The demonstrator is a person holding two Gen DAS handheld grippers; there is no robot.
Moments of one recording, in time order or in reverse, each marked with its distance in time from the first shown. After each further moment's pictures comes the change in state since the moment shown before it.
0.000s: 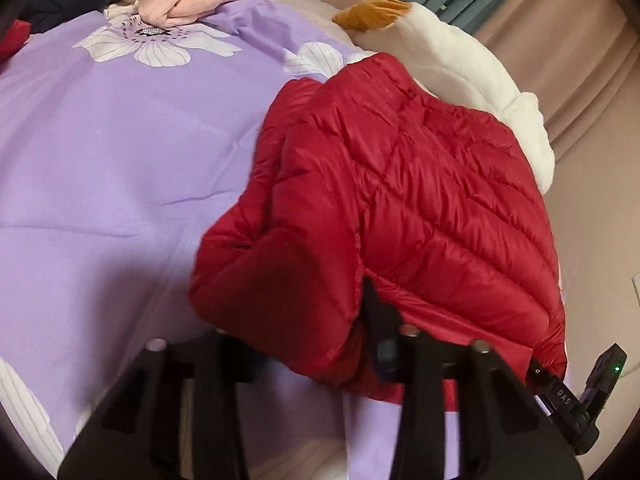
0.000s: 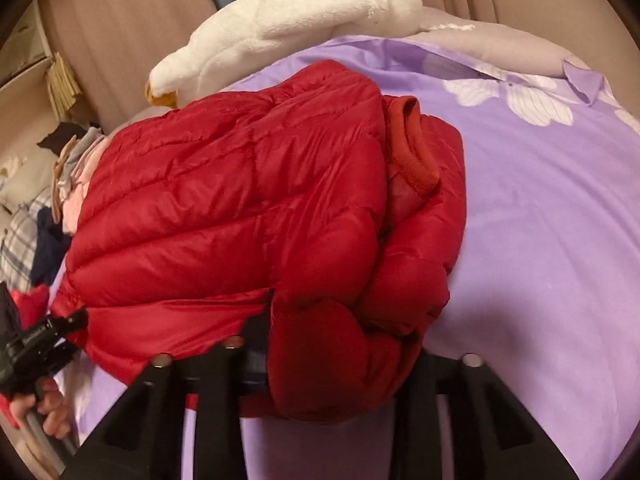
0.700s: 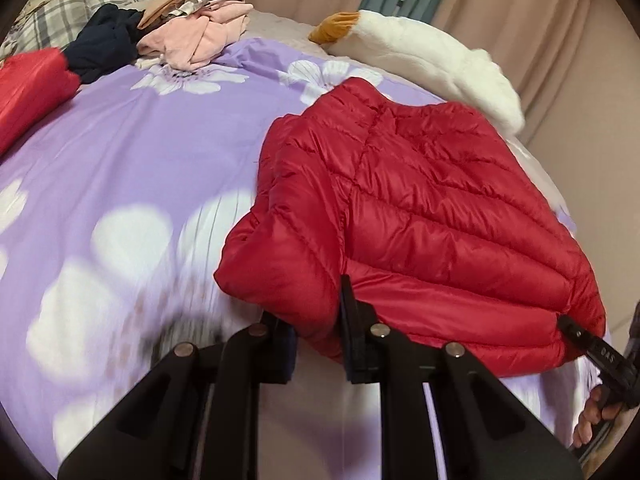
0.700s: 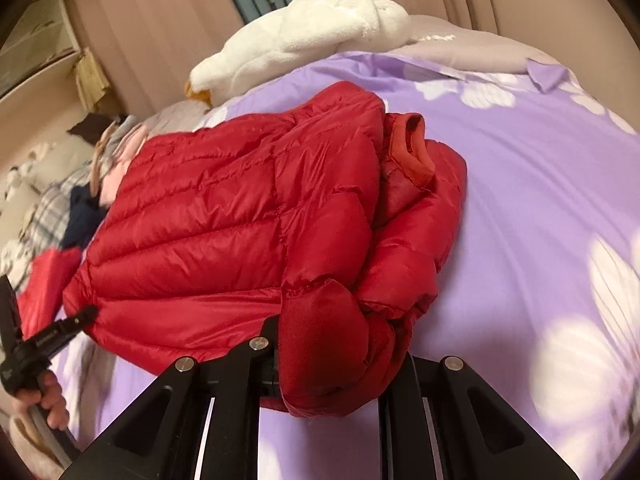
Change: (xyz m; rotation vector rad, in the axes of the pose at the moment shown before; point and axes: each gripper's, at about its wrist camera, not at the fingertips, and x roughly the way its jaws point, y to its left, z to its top) left arm -0.131 -0.010 -0.120 0.207 -0.062 0.099; right arm -0.135 -0.035 -0.083 -0.030 0.018 0.073
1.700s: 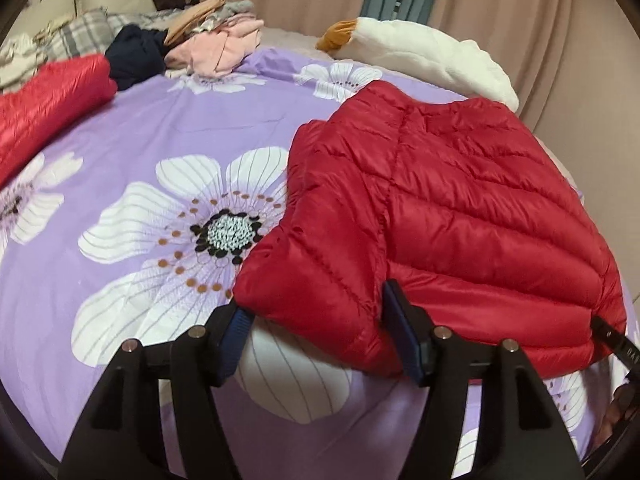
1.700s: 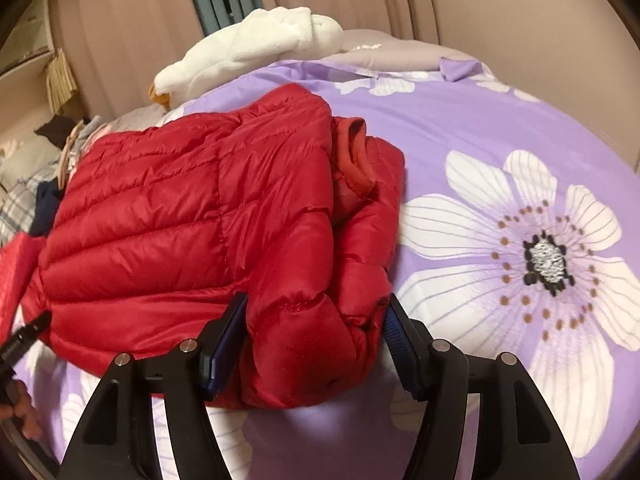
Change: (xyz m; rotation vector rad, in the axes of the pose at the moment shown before) left arm -0.031 0.000 -0.062 0.045 -0.052 0.100; right arm -0.054 -0.021 -0.068 0.026 -0.072 -0.216
